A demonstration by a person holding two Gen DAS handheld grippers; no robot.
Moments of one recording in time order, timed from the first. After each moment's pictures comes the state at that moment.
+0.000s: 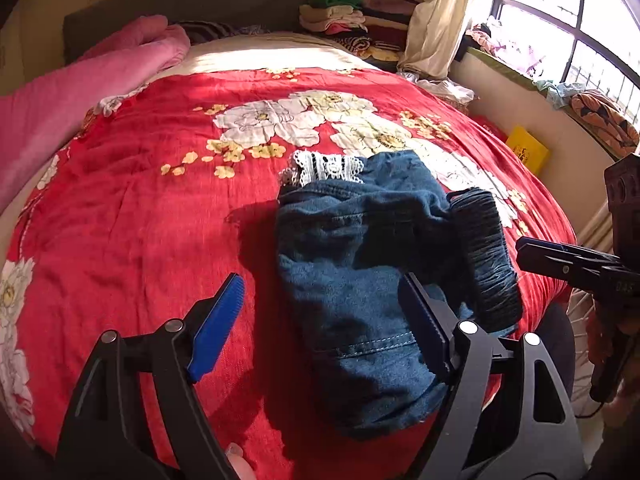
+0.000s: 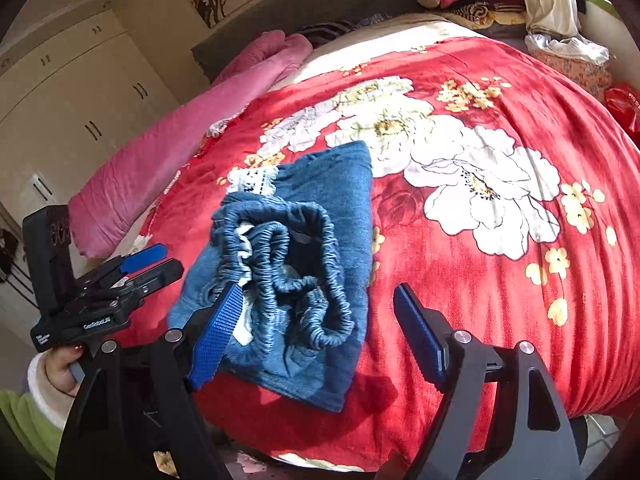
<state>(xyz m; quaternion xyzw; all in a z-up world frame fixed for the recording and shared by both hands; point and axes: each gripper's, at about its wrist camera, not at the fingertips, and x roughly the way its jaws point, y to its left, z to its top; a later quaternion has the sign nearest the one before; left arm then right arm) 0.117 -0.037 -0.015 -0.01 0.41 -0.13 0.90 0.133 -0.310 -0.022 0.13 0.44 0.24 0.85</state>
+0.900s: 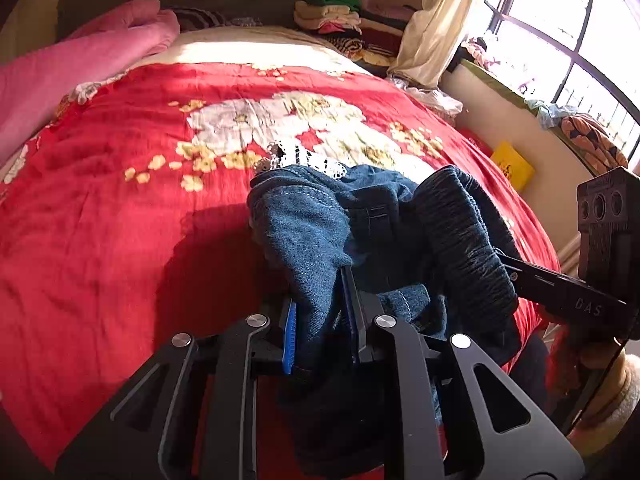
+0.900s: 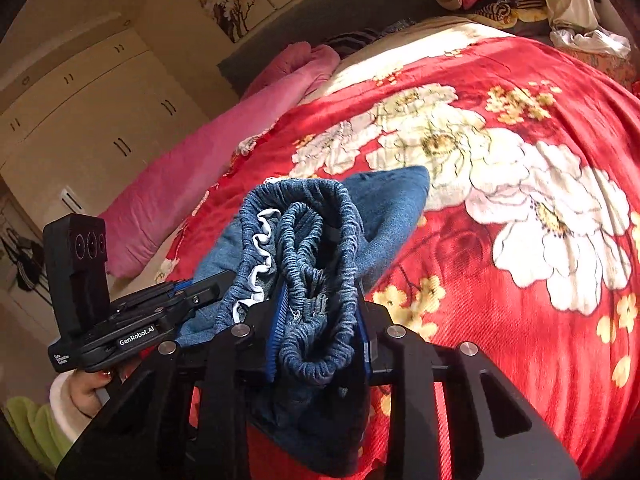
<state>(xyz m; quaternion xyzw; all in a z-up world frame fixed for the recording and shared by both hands) 0.155 -0.042 -0.009 -0.06 0.40 -0.16 0.90 0.164 -0.280 -0.004 0.16 0.39 0.30 0.85</state>
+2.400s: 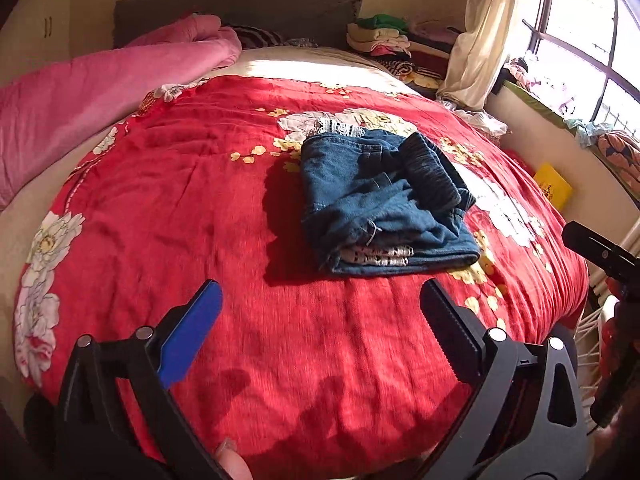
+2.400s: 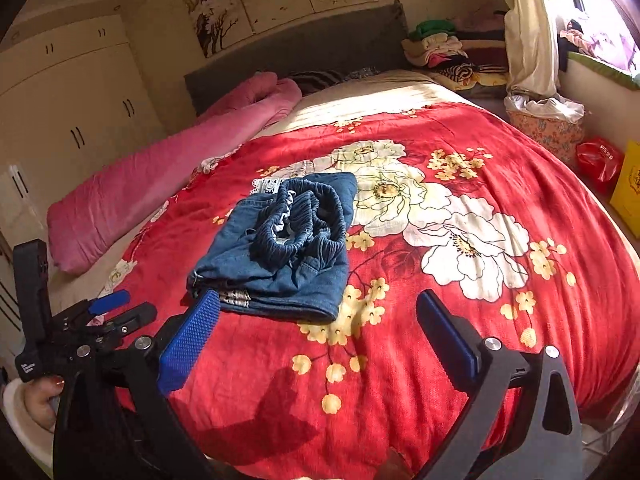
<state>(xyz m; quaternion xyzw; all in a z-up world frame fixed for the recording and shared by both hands) 0.069 0.004 0.000 -0.05 0.38 -0.06 0.92 0.080 -0.283 0.033 0.07 0.35 0.18 0.92</state>
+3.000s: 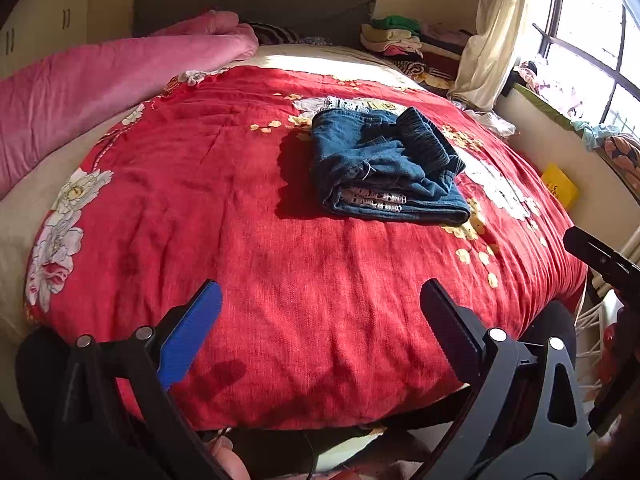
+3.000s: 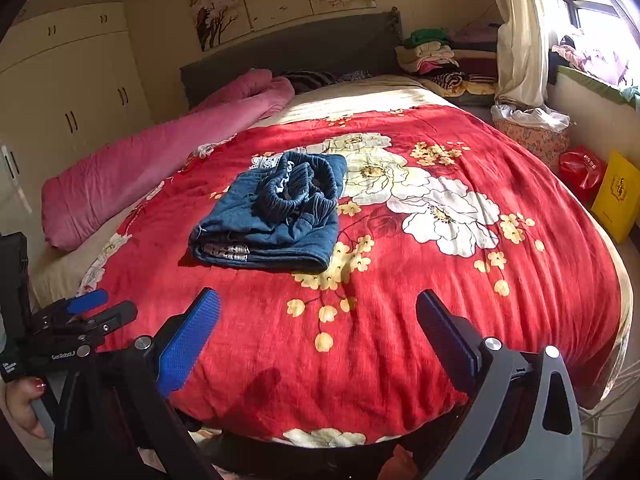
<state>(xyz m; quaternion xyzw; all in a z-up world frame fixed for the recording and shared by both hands) 0.013 -0.003 -0.013 -0.06 0.38 -0.03 0.92 0.030 -0.287 0.020 0.04 0.35 0.16 0.92</state>
